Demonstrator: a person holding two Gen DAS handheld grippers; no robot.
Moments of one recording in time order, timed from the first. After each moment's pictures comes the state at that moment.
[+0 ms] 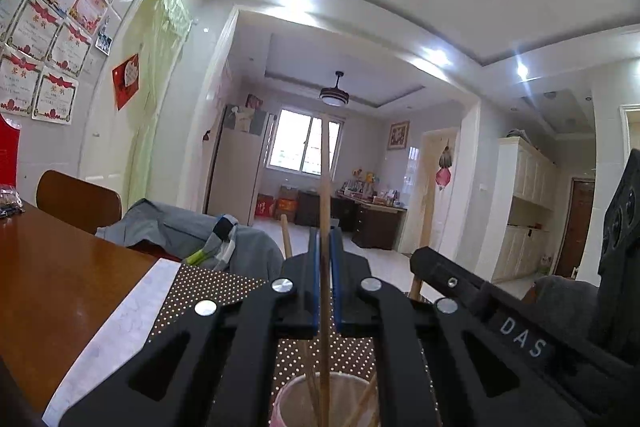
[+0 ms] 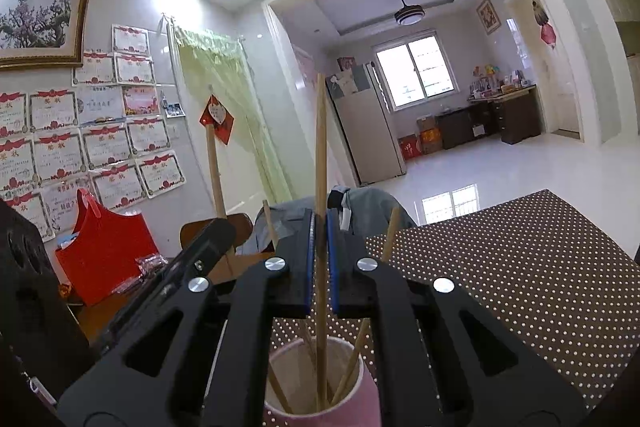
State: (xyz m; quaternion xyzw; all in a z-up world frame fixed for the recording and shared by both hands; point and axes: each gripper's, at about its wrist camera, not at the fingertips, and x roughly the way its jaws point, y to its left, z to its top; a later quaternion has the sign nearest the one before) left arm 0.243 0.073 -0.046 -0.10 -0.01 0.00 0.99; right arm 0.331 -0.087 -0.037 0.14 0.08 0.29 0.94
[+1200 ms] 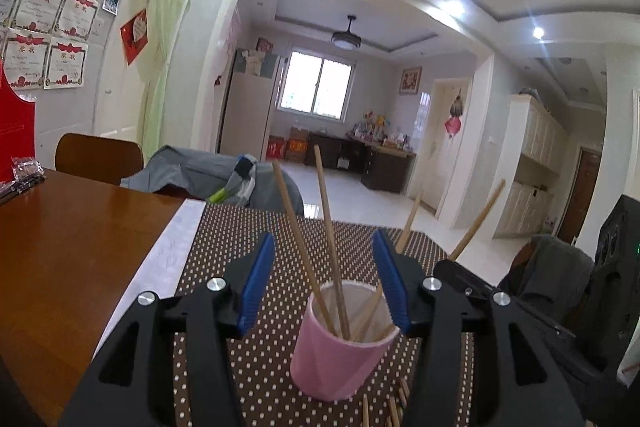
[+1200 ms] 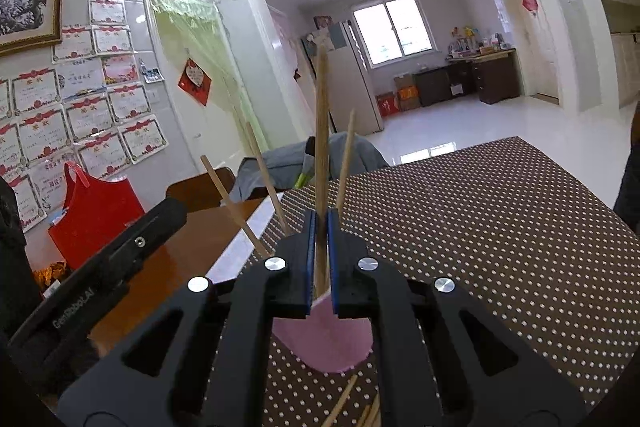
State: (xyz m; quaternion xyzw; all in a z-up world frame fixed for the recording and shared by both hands) left arm 0.199 0.086 -0.053 -0.10 0.12 0.01 0.99; right arm 0.298 -0.109 -0.067 0.13 0.17 0.25 0.94
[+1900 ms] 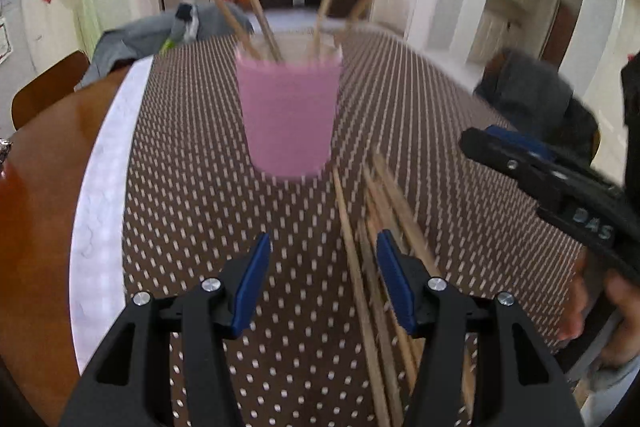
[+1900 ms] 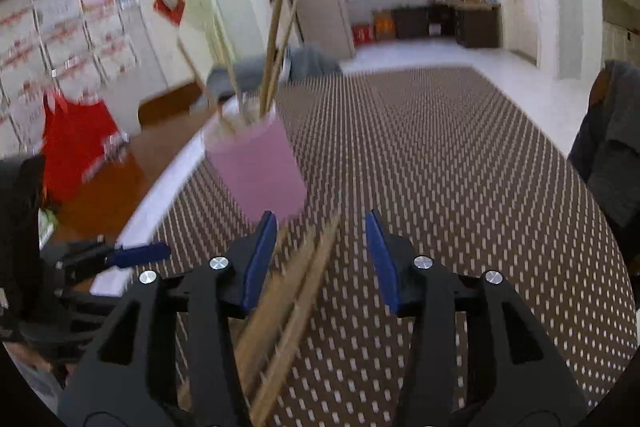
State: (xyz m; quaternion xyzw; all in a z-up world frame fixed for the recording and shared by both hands) left arm 0.170 0.041 -0.135 0.01 0.42 -0.08 0.90; right arm 0.241 -0.150 -0.106 0.05 0.31 0.22 0.92
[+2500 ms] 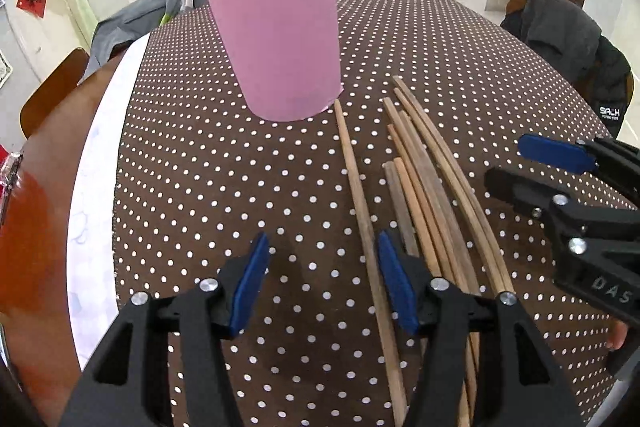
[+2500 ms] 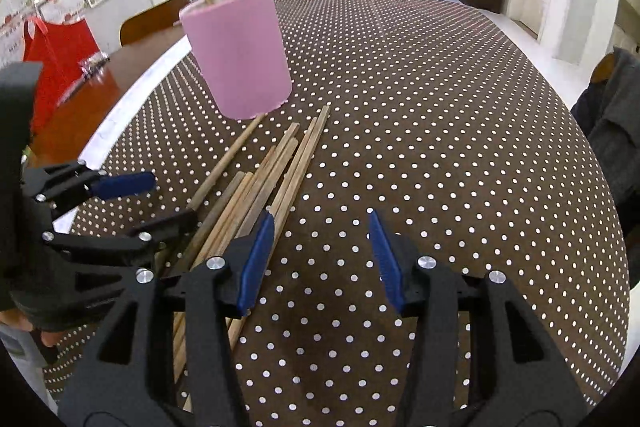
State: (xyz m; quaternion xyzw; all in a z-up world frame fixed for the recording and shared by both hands) left arm 0.184 0.029 -0.169 0.08 0.47 -0.05 0.88; right arm 0.238 -0.126 -0.154 -0.03 0.41 0.20 0.89
